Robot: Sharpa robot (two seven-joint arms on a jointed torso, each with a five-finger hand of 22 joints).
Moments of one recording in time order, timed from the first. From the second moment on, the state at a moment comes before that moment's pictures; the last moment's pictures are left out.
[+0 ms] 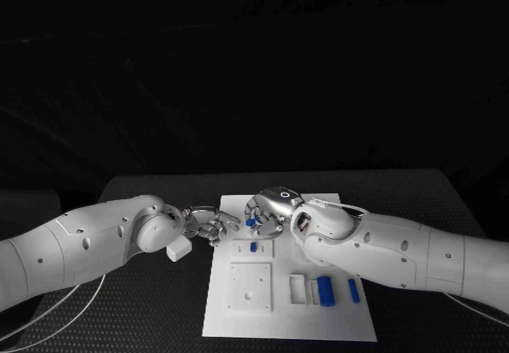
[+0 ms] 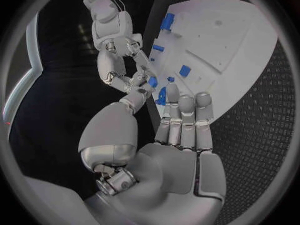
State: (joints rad) left arm 1.26 -0.65 -0.19 1.20 -0.25 0.12 -0.23; left_hand 0.90 -0.16 0.59 -0.10 0.05 0.86 0.12 0.19 0.66 1.08 0.02 0.88 0.60 1.01 -0.09 1.40 0.58 0.06 0.87 -0.11 1.01 1.31; right arm 1.15 -0.56 -0.10 1.39 -1.67 -0.36 -0.16; right_hand 1.06 -0.15 0.85 -0.21 0.05 1.01 0.08 0.33 0.50 1.08 -0.02 1.12 0.79 1.30 -0.11 1.01 1.05 0.25 1.15 0.00 0.80 1.31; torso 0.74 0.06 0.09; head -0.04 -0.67
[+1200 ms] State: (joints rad) left arm 1.25 -0.64 -0.19 1.23 -0.33 0.16 -0.12; left_hand 0.85 -0.02 0.40 -0.12 0.06 0.92 0.11 0.25 0.66 1.08 0.00 0.88 0.59 1.00 -0.10 1.41 0.57 0.06 0.85 -0.11 1.00 1.31; right arm 1.15 -0.57 -0.09 1.43 -1.60 -0.37 -0.14; right_hand 1.06 -0.15 0.85 -0.21 0.05 1.02 0.08 0.33 0.50 1.08 -0.02 1.12 0.79 1.30 -0.11 1.01 1.05 0.25 1.15 0.00 0.80 1.31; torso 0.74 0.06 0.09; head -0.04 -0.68
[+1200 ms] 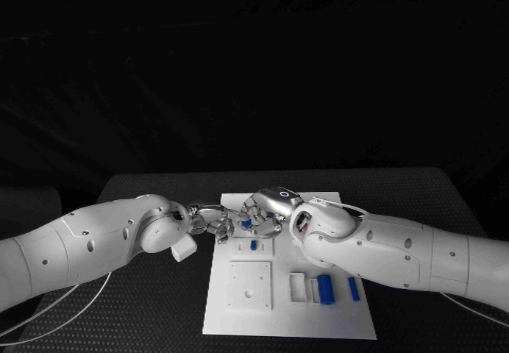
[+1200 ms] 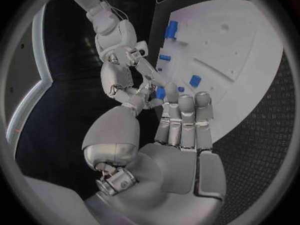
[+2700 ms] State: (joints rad) left arm 1.25 -0.64 -0.19 1.21 -0.33 0.19 -0.11; left_hand 0.89 0.18 0.41 -0.28 0.21 0.98 0.07 0.30 0.68 1.13 -0.02 0.82 0.55 0.99 -0.11 1.43 0.56 0.06 0.85 -0.11 1.00 1.31; right arm 1.15 -0.57 -0.09 1.42 -1.57 -0.37 -0.12; right_hand 1.06 -0.16 0.86 -0.23 0.05 0.99 0.11 0.30 0.50 1.05 0.00 1.12 0.79 1.28 -0.11 1.01 1.05 0.25 1.14 0.00 0.80 1.31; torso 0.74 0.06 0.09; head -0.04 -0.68
